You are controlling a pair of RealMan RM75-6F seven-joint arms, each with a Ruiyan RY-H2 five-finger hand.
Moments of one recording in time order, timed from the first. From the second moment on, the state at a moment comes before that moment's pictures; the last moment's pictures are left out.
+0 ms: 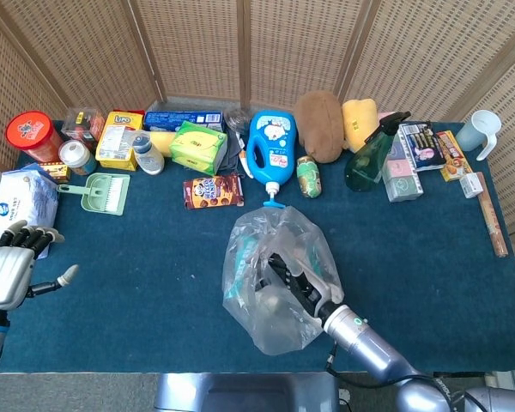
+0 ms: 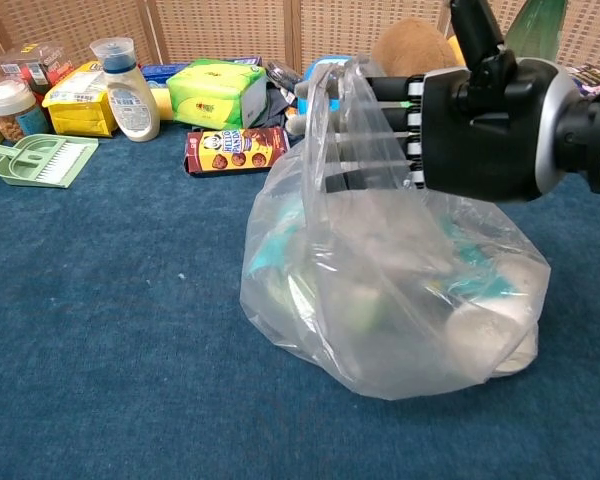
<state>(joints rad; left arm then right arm) -0.21 -1.06 -0.08 -1.74 1.45 1.38 0.16 0.58 -1.30 0.41 -2.11 -0.89 0.63 0.83</state>
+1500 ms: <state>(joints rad) -0.17 -1.08 -0.05 -1.72 1.48 1.44 0.14 0.32 -0.94 1.21 -2.16 -0.49 0.16 1.28</state>
